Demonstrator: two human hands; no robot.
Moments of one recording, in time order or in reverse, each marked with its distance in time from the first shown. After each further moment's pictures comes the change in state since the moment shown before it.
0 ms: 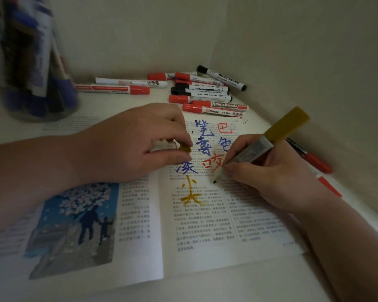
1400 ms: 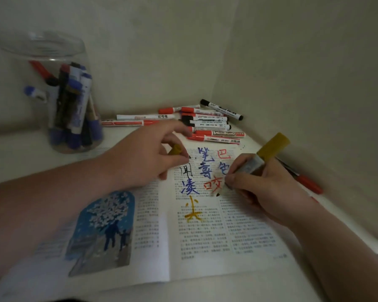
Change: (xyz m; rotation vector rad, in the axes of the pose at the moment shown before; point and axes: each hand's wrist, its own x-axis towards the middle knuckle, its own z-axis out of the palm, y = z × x) left_hand 0.012 0.020 -0.012 -0.369 0.136 -0.435; right_hand 0.003 -0.009 -0.009 0.066 0.022 0.079
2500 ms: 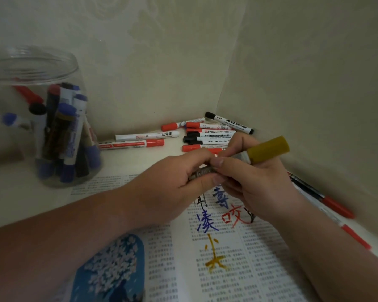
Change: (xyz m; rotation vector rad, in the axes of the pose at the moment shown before) left_hand 0.021 -0.003 0.004 -0.019 -0.134 0.176; right_hand 0.063 -0.027 0.042 0.361 -0.005 -0.291
